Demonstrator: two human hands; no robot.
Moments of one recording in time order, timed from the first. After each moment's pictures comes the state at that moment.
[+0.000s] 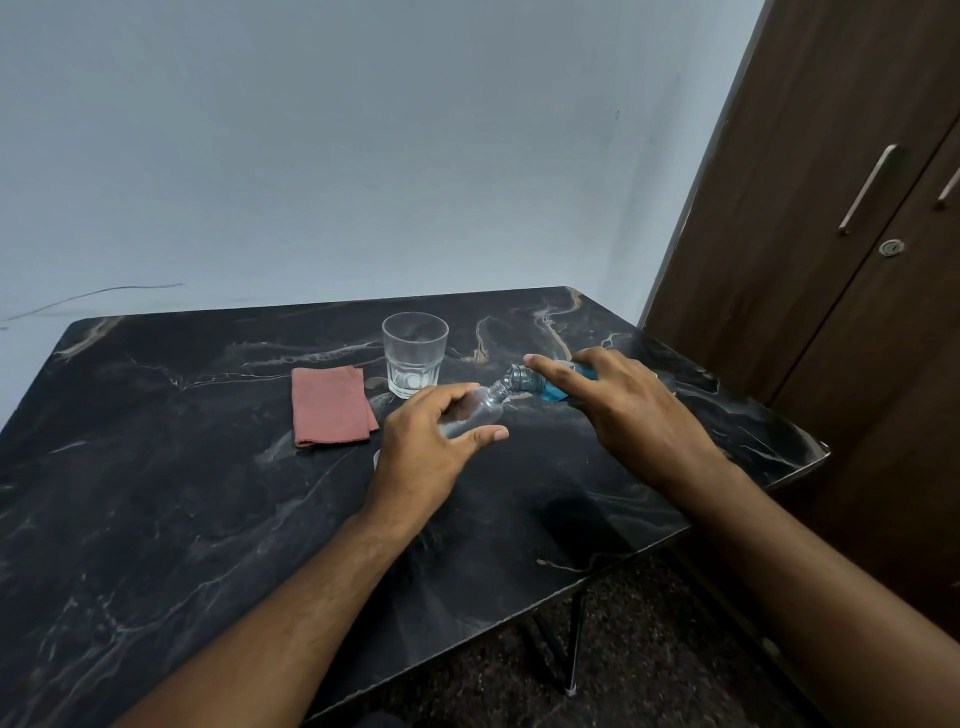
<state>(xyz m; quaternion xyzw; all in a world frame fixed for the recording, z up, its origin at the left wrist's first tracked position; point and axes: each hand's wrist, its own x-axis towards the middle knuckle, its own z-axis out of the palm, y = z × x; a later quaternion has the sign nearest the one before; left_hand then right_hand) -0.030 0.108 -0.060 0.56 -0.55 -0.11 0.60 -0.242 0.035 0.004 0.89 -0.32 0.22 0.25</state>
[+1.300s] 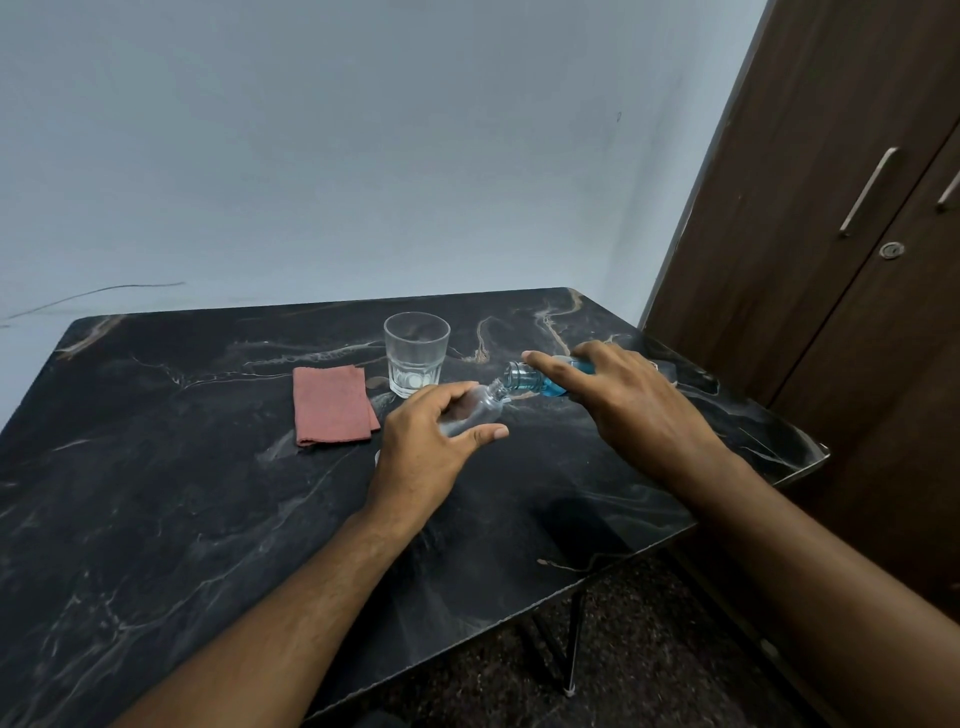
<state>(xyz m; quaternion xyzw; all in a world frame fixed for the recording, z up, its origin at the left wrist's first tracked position) -0.028 0.107 -0.061 0.56 -0.55 -0.11 0.60 -0.240 0.035 0.013 0.90 -0.32 0.17 0.25</state>
